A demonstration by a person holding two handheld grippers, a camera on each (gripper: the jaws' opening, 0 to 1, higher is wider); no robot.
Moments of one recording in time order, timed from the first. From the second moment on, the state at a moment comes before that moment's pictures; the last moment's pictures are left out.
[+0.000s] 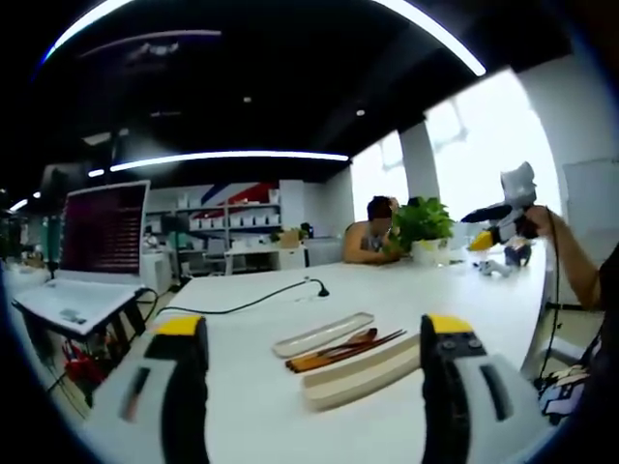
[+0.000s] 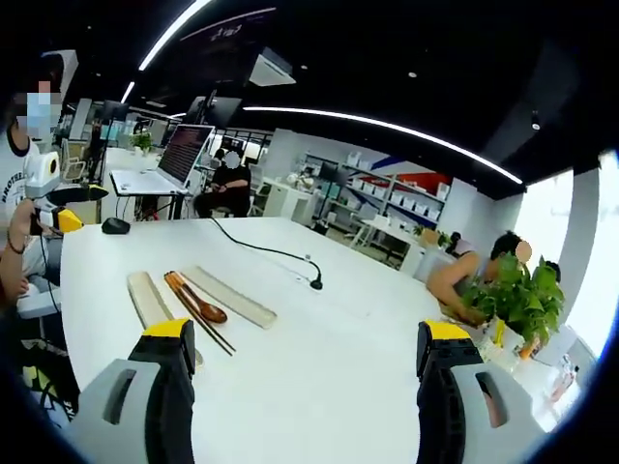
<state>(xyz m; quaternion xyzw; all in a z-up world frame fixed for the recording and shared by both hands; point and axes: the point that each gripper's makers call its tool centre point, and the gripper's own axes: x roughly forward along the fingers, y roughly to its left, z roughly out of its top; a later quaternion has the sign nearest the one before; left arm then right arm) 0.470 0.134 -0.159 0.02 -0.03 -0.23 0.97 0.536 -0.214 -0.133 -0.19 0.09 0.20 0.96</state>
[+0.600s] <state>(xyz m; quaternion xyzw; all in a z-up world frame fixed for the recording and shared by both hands) 0.486 0.122 -0.146 0.04 -0.03 -0.26 0.96 0.559 -0.189 -0.150 -0.21 0.10 0.23 0.95</state>
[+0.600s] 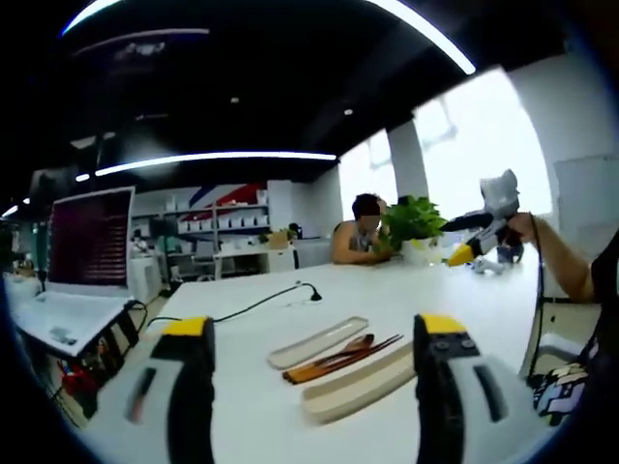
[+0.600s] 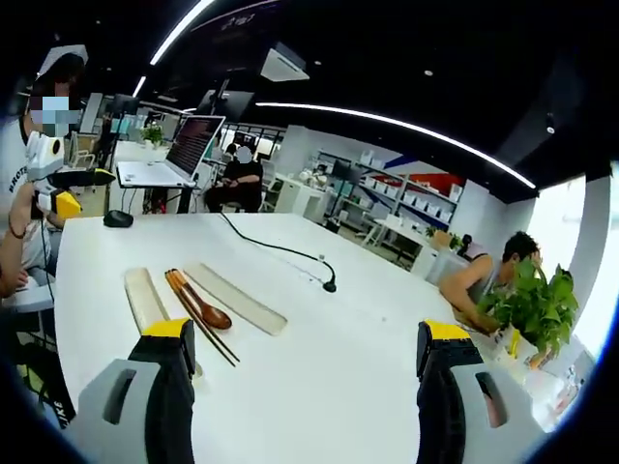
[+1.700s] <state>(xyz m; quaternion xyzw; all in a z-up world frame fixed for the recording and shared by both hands) 0.570 0.066 -0.199 0.30 0.15 -0.42 0.84 0.594 -0.171 -0.184 -0.22 0.15 0.26 0.93</state>
